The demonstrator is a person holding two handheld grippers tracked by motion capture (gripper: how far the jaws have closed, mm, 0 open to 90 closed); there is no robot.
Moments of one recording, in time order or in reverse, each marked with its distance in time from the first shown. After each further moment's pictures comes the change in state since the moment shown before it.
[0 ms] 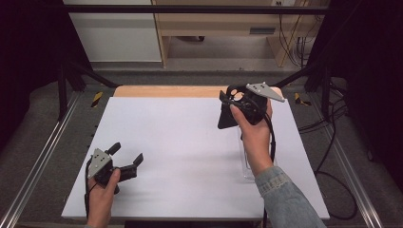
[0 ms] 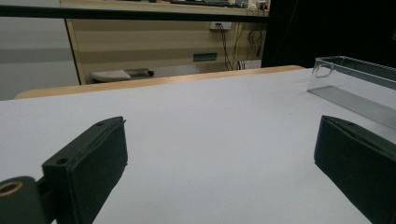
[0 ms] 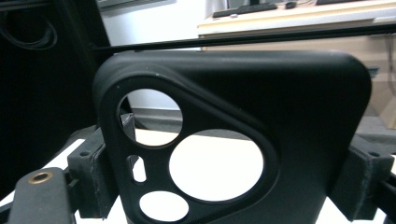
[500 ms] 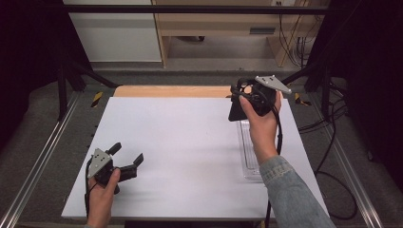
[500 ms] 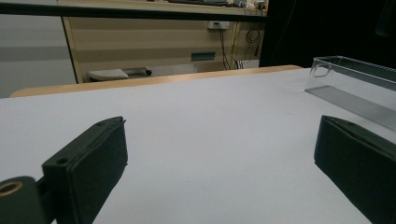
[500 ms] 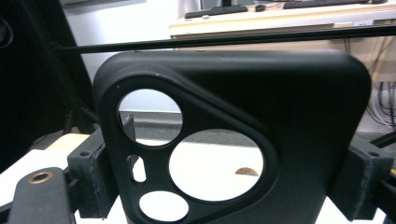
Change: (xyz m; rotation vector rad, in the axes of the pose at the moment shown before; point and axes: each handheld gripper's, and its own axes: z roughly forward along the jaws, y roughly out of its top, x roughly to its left) left arm 0.000 -0.001 0.001 0.002 -0.014 -0.011; right arm -0.031 0.008 0.016 0.003 -0.104 -0.009
